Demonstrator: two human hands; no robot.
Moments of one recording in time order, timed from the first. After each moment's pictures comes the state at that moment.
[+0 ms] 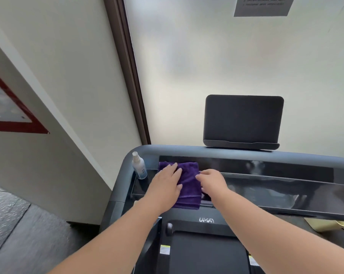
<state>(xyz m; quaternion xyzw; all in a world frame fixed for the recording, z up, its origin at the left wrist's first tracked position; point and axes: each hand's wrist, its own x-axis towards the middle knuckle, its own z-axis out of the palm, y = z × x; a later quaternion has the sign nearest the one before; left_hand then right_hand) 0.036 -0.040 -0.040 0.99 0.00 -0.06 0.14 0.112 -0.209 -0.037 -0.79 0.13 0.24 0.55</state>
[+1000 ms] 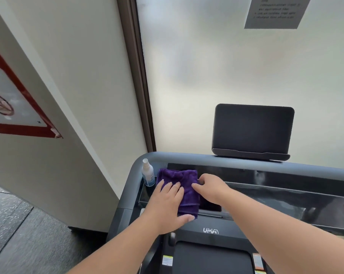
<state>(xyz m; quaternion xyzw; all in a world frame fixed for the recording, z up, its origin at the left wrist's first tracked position) 0.003 -0.023 -0.038 0.99 -0.05 -0.12 0.00 0.125 -0.190 -0.017 -0.93 -0.13 0.26 0.23</state>
